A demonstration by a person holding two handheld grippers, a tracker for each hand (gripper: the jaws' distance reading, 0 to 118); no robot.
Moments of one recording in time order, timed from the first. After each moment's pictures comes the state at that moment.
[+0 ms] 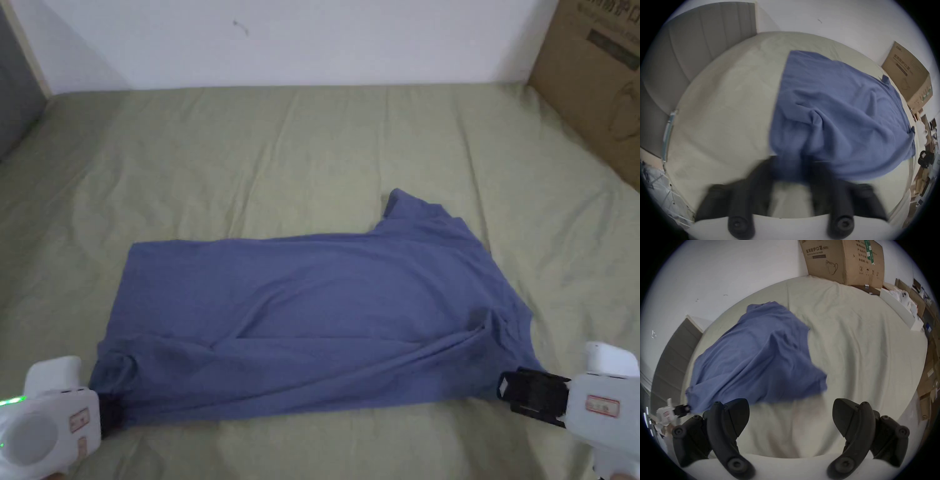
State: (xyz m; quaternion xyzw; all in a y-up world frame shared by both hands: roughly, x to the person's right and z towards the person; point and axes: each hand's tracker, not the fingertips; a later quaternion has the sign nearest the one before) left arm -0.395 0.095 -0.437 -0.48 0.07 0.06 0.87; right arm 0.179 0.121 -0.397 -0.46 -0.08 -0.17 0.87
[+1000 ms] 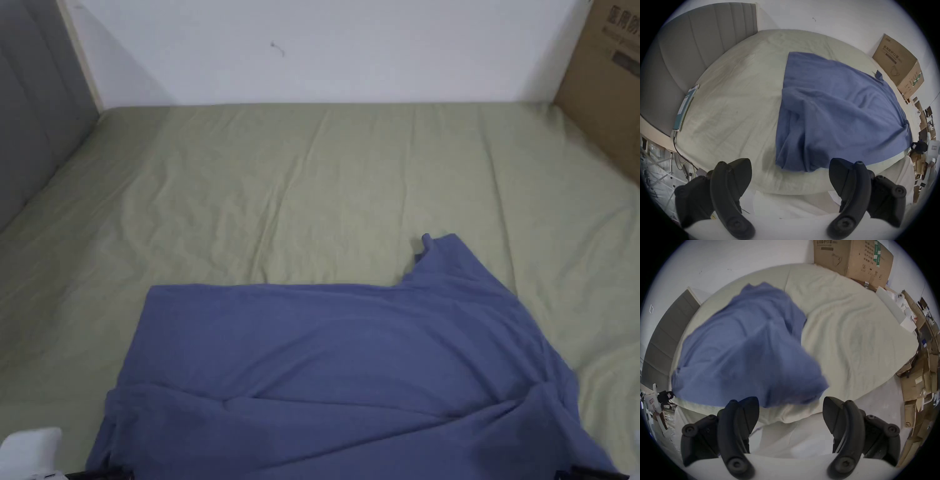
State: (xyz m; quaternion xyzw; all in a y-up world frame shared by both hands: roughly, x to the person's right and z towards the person) left arm -0.428 0.114 -0.308 -0.50 0.01 0.06 0.86; right arm 0.175 0.137 -0.285 -0.51 -0.05 -0.11 0.85
